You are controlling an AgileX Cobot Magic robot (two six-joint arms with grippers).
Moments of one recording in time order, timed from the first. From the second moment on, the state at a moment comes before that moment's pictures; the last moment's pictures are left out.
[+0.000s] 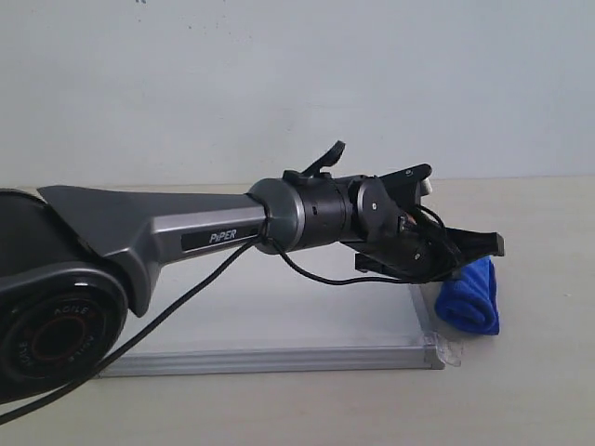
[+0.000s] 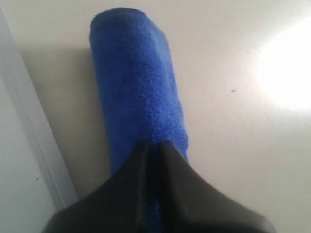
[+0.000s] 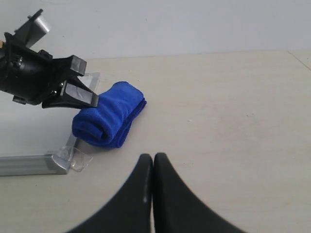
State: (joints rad) left arm -0.66 2.47 -1.99 -0.49 0.40 -0.13; right arm 0.05 0.00 0.00 -0.07 0.33 0.14
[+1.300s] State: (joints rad) left arm -0.66 2.45 -1.80 -0.72 0.15 -0.25; right arm 0.05 0.00 0.00 -0.07 0.33 0.14
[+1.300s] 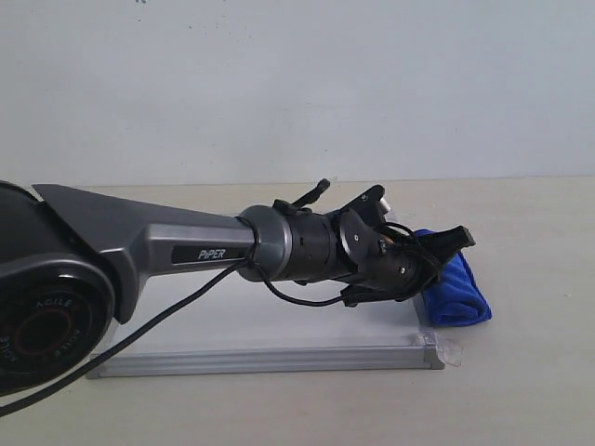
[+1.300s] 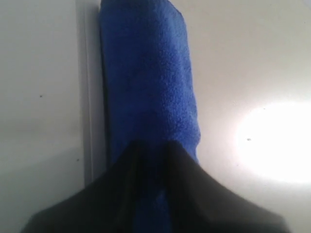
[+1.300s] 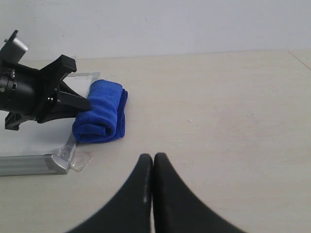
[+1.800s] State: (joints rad) left arm -0.65 2.43 -1.80 -0.72 0.23 -0.15; right arm 0.05 0.00 0.00 -0.07 0.33 0.14
